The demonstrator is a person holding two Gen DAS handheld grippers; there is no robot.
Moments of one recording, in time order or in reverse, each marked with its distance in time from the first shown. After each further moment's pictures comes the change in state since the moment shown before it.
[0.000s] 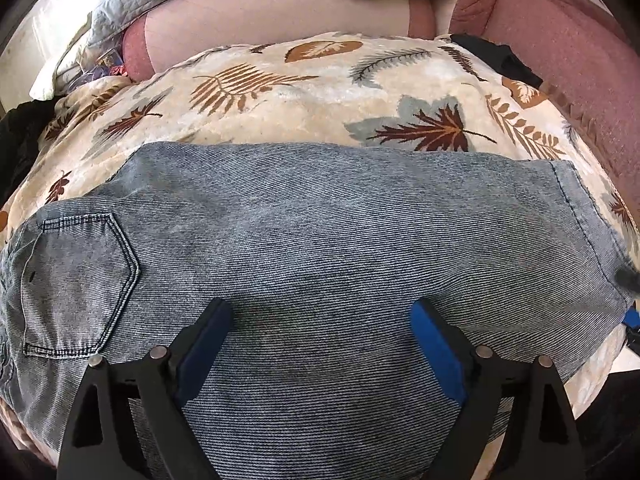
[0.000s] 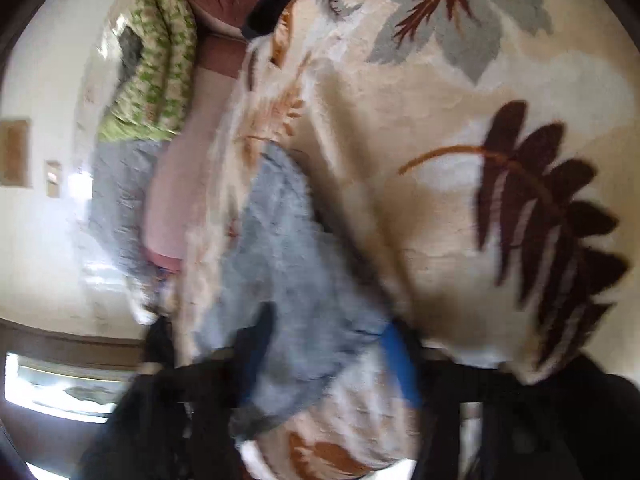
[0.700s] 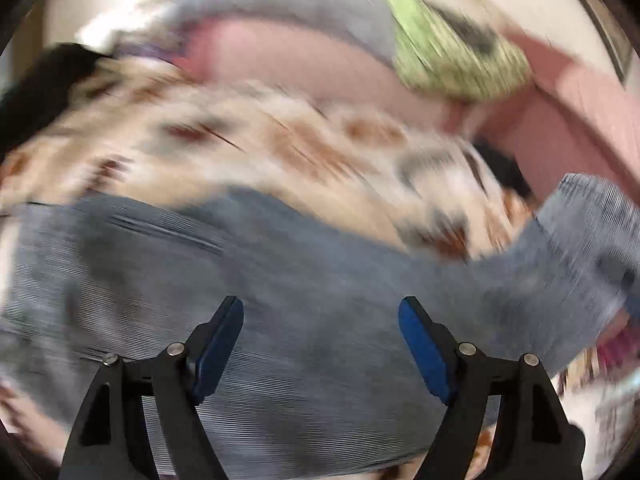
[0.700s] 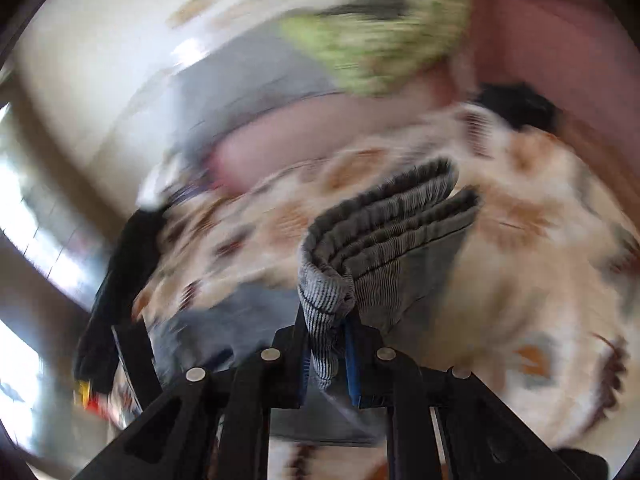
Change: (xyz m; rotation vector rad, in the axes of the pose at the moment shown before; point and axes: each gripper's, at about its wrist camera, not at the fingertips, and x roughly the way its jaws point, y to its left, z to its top) left arm -0.086 0.125 0.002 -0.312 -0.201 -0.121; right arm 0.023 0.276 -0.139 -0.843 -0.065 0.012
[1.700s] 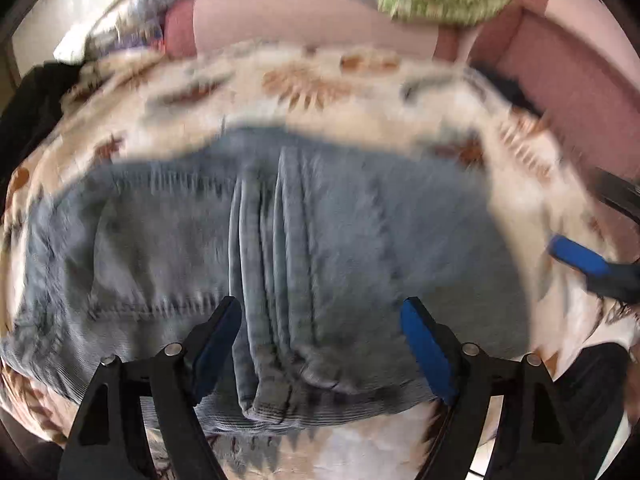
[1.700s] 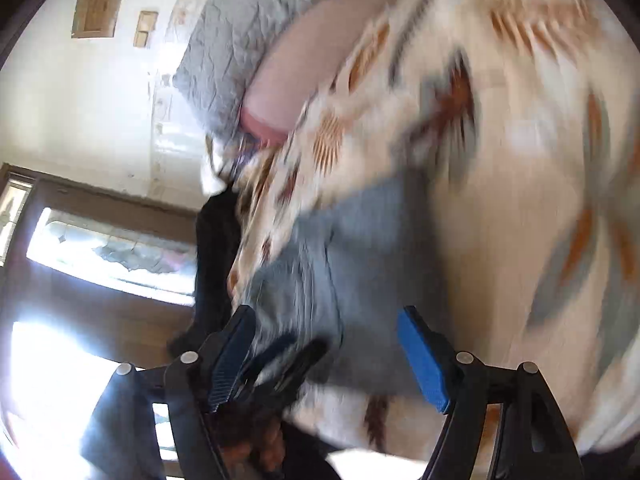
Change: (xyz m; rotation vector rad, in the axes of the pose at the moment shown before) left arm 0.019 -0.024 -0.036 0.223 0.163 0.051; right arm 0.087 -0.115 -0.018 0.485 0.158 0.350
